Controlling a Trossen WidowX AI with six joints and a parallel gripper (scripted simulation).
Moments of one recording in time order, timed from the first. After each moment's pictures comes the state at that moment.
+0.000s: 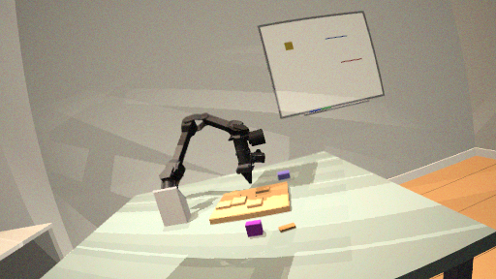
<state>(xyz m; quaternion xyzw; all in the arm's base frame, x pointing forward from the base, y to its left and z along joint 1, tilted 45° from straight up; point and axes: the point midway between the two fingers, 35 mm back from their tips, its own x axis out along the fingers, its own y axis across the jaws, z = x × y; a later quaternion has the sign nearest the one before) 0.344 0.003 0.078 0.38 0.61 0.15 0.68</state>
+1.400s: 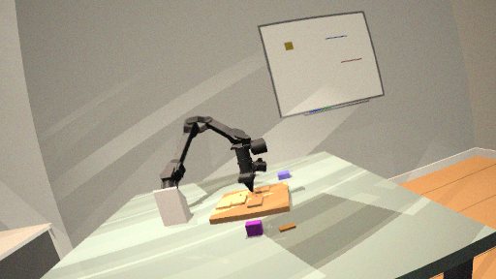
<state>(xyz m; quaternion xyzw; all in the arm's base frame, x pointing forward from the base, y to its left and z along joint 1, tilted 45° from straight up) 0.350 0.029 0.051 0.38 0.61 0.15 0.68</state>
